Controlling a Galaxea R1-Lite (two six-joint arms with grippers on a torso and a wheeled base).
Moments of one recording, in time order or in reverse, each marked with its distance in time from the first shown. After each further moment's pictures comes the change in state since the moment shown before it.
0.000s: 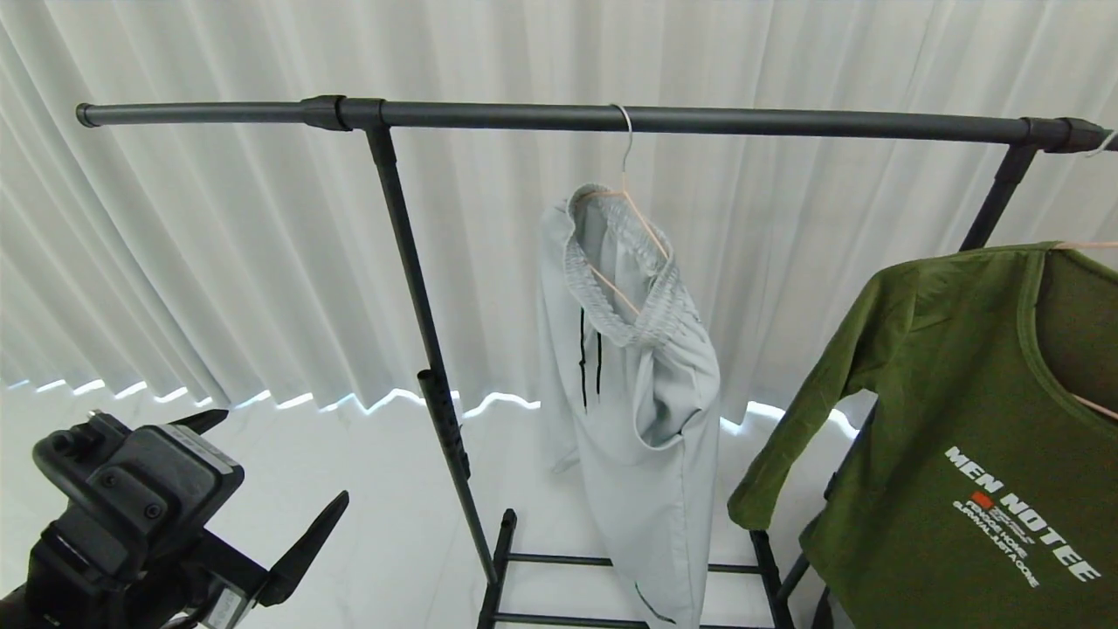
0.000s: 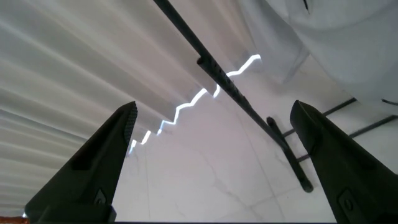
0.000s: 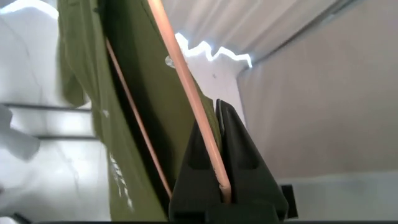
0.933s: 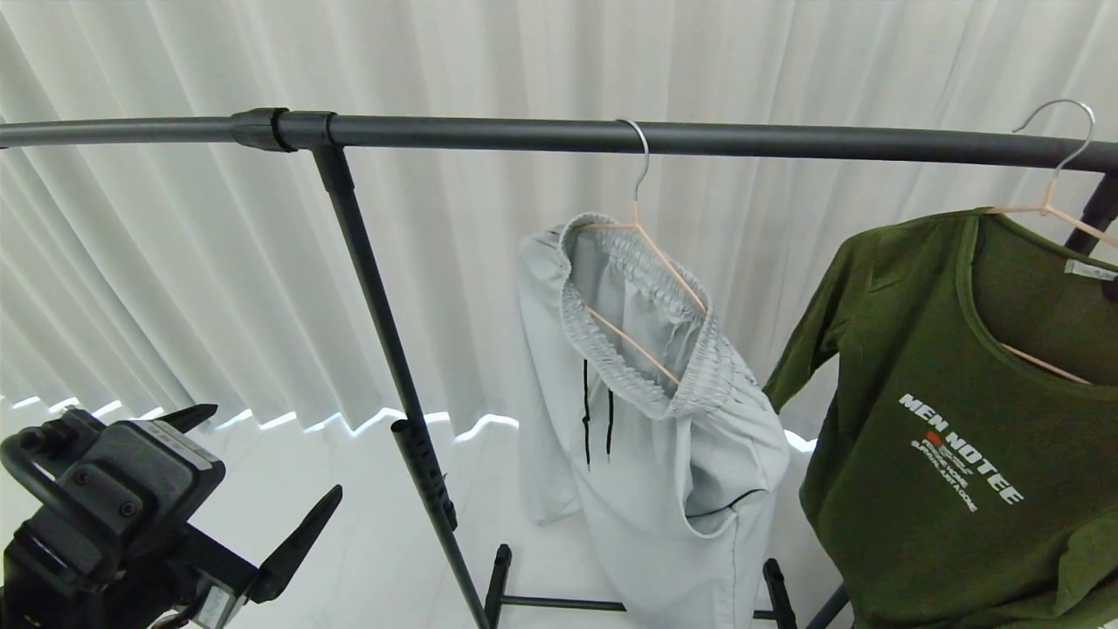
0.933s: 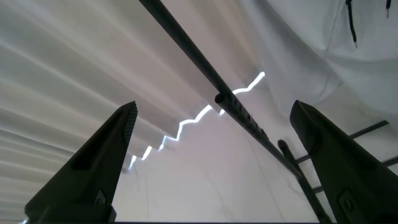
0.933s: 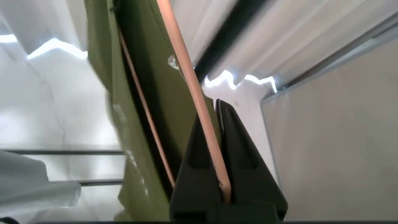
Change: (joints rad) left arm 0.000 -0.022 -0.004 0.000 -0.004 -0.001; right arm 0.058 0.226 -0.117 -0.111 0.000 0.081
